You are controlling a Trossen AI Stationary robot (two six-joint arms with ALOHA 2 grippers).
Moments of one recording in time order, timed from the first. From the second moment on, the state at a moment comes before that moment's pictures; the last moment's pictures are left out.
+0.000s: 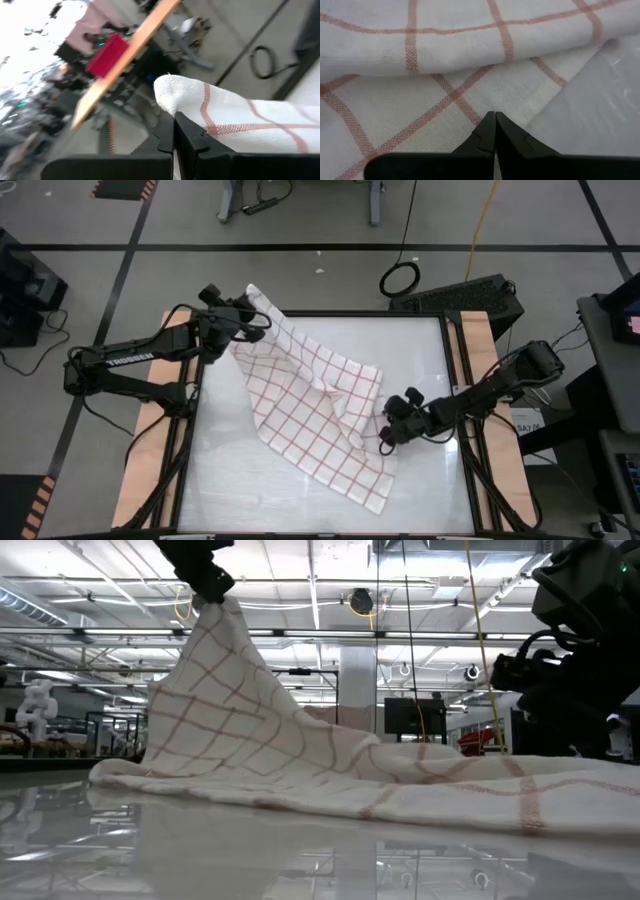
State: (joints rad) left arm 0.26 1.08 1.04 -0.39 -1.00 0.41; right arm 0.39 1.45 0.44 -0.21 0.52 0.93
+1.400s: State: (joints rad) left arm 0.30 1.08 1.04 -0.38 -0.67 0.32; right arm 0.24 1.11 0.70 0.09 0.64 0.06
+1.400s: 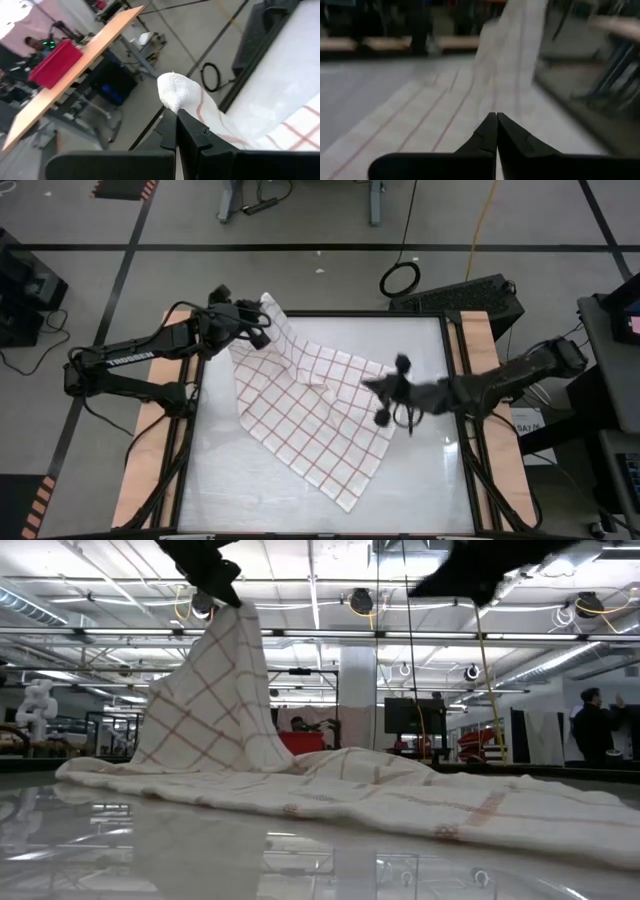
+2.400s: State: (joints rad) left arm 0.21 1.09 1.04 -0.37 -0.44 0.24; right arm -0.35 1.66 1.43 0.04 -0.32 -0.27
